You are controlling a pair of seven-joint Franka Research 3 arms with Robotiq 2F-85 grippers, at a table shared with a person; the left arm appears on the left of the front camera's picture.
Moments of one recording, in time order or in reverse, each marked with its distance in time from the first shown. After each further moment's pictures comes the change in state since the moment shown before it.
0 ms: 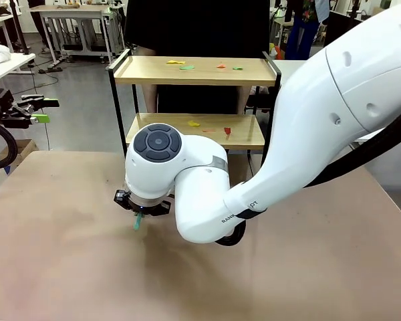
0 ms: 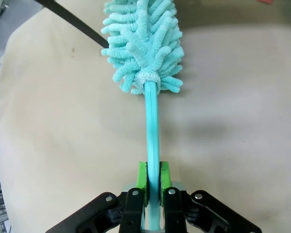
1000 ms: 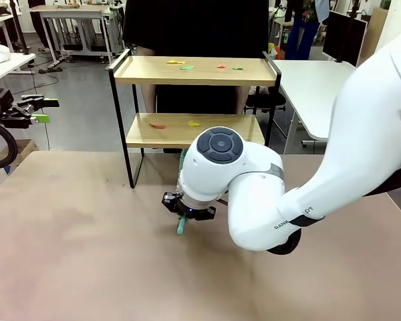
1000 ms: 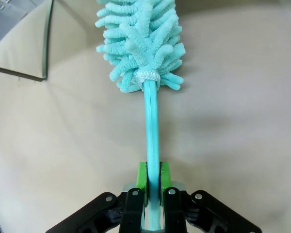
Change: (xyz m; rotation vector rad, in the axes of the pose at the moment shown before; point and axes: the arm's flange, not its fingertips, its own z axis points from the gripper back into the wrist) left arm 0.000 0.000 0.000 0.000 0.000 0.000; right arm 0.019 -0.103 0.020 -0.058 0.011 -0.098
